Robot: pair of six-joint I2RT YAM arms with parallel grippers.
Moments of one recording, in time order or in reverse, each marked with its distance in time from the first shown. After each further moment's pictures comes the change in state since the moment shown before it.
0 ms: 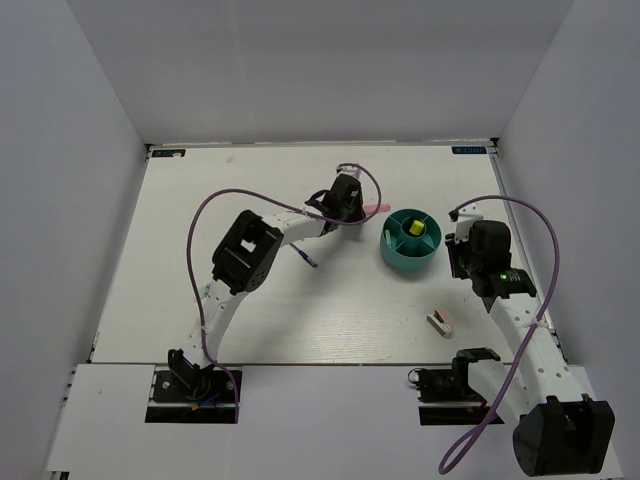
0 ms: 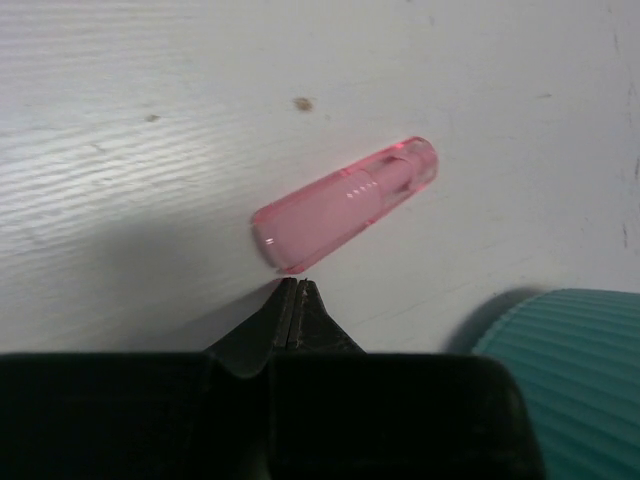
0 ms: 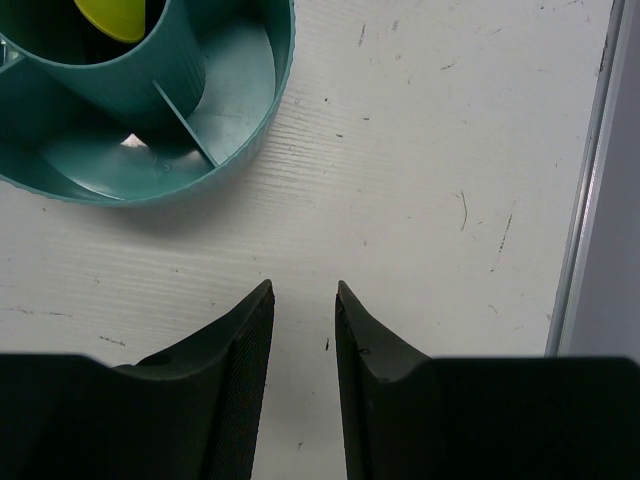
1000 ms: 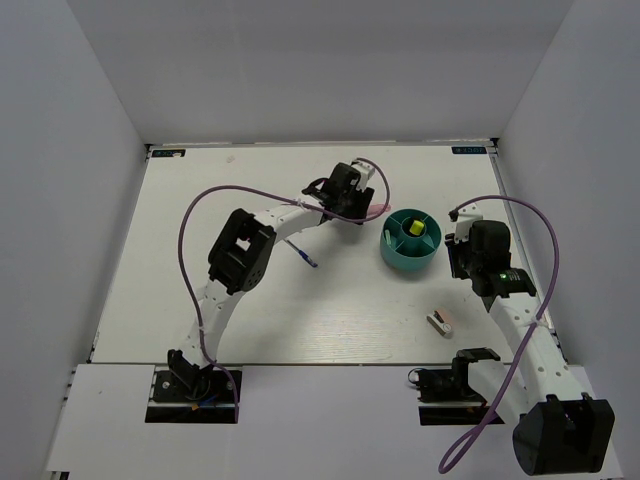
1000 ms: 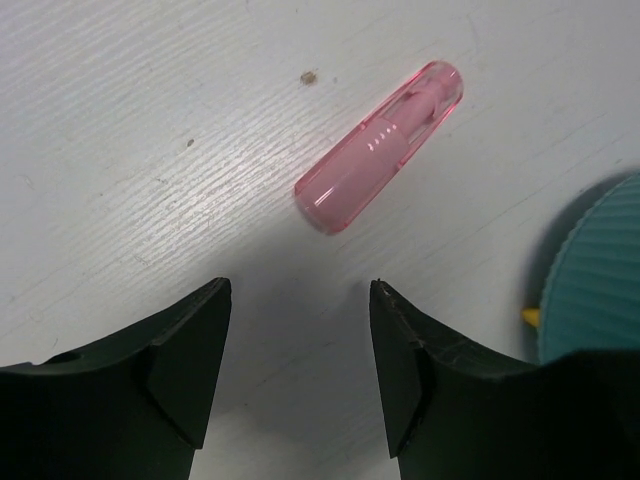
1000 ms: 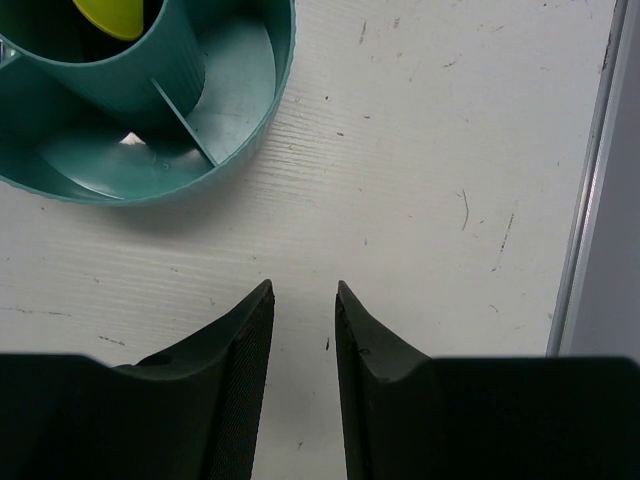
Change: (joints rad) left arm 0.024 -0.042 0.095 -0.220 0.065 0.437; right arm 0.000 0.005 0.000 0.000 0.000 0.000
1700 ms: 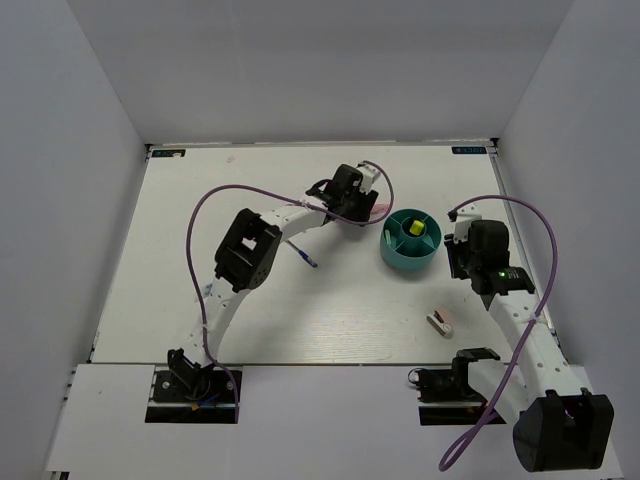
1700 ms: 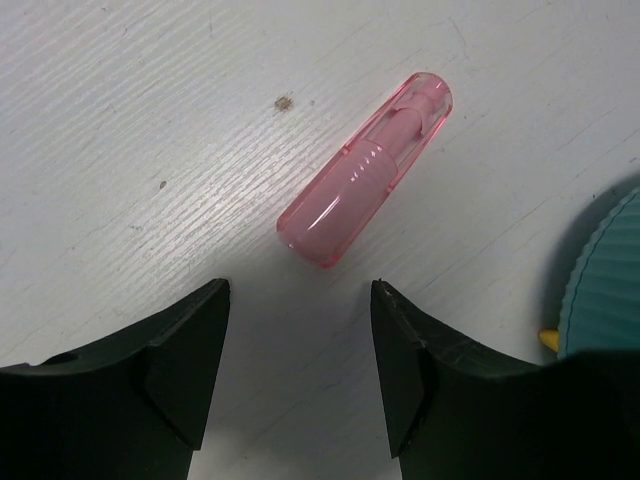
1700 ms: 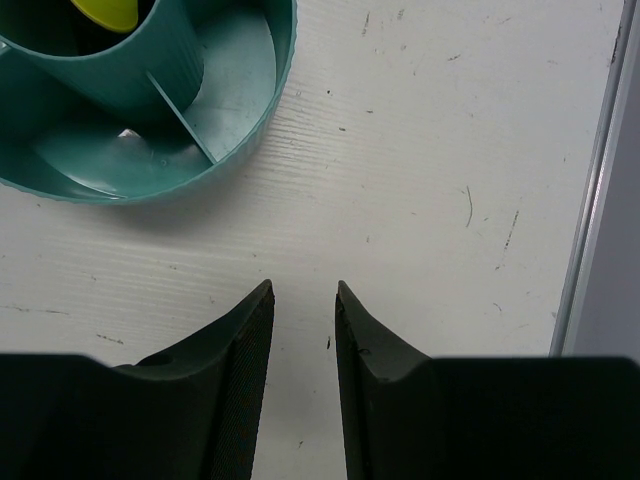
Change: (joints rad) left arm 0.001 0.076 0.059 0.015 0.041 0.089; right arm 0.000 0.018 0.000 0.000 0.000 0.000
